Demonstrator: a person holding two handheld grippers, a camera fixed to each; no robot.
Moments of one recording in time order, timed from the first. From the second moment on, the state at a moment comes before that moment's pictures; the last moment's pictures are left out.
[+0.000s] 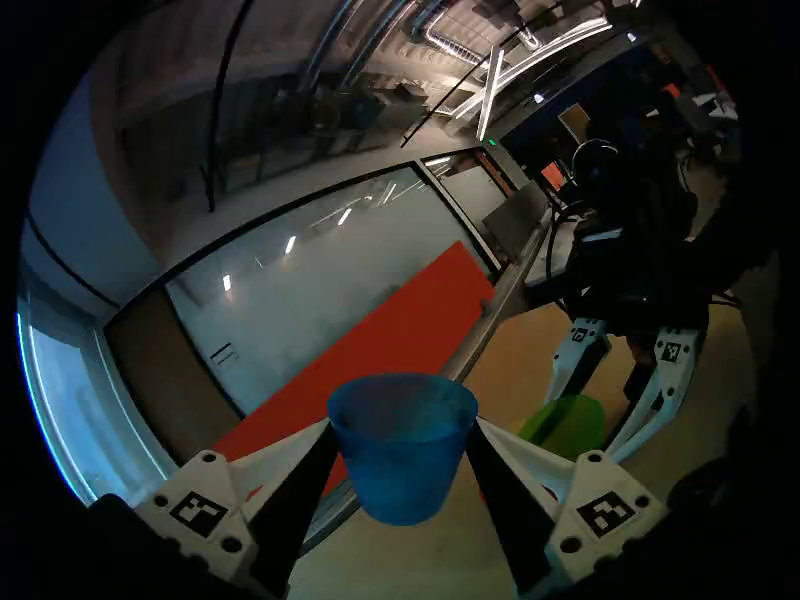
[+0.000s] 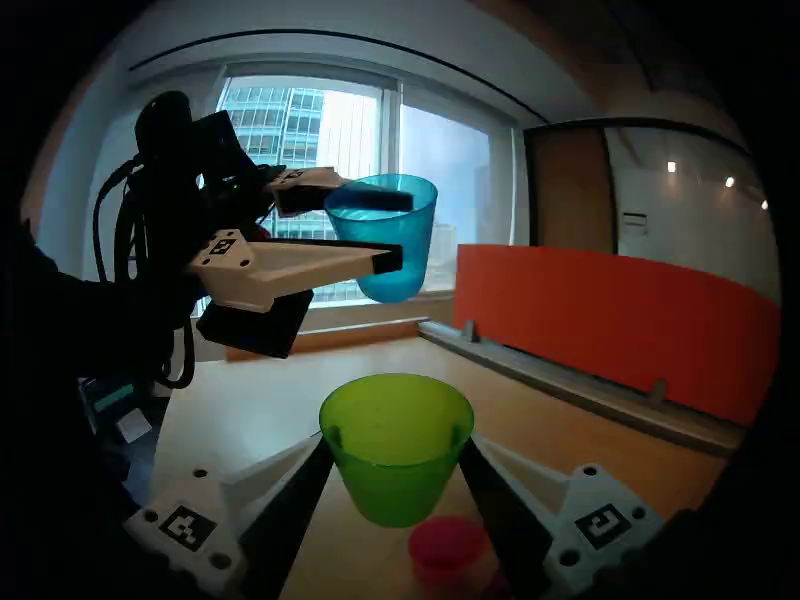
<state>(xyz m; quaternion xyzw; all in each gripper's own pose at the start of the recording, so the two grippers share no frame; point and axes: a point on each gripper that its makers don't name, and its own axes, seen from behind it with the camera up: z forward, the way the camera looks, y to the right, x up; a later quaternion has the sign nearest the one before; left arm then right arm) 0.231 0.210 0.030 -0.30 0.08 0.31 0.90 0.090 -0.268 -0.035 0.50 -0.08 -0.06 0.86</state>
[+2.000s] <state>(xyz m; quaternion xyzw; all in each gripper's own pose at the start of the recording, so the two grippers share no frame) 0.261 0.221 0.037 -0.24 0.16 0.50 0.81 0.093 -0.287 -0.032 0.52 -0.07 -0.06 0.85</state>
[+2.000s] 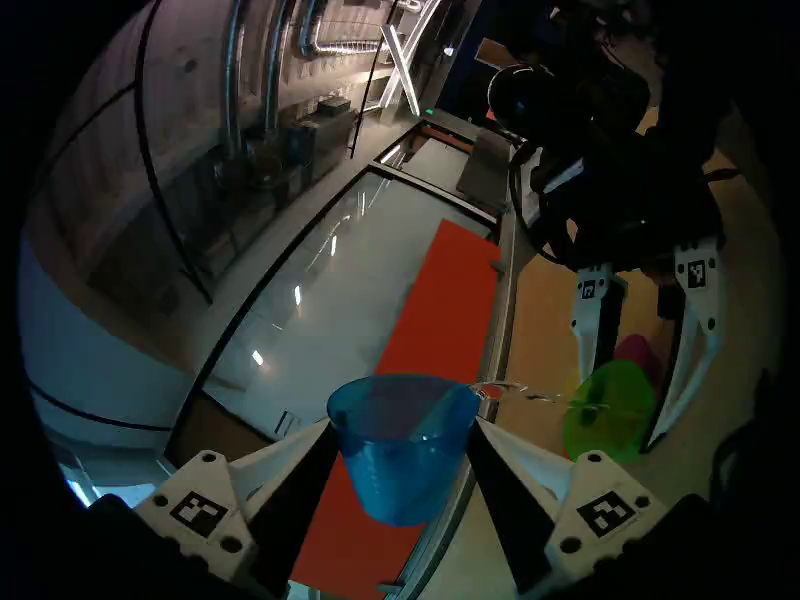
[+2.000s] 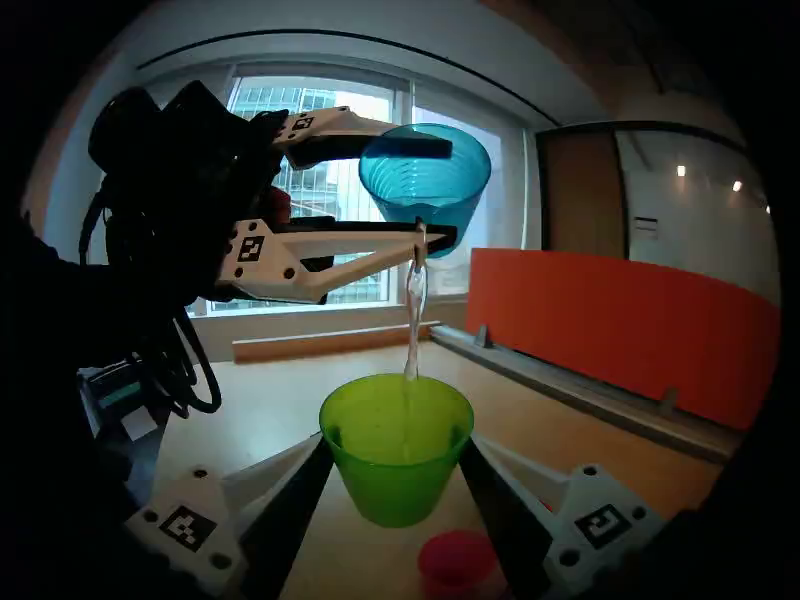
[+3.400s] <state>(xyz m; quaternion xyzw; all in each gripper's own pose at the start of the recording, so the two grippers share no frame) 0.268 0.223 0.028 -0.23 0.18 0.56 0.78 0.095 -0.282 -0.025 0.51 -0.07 -0.06 0.86</state>
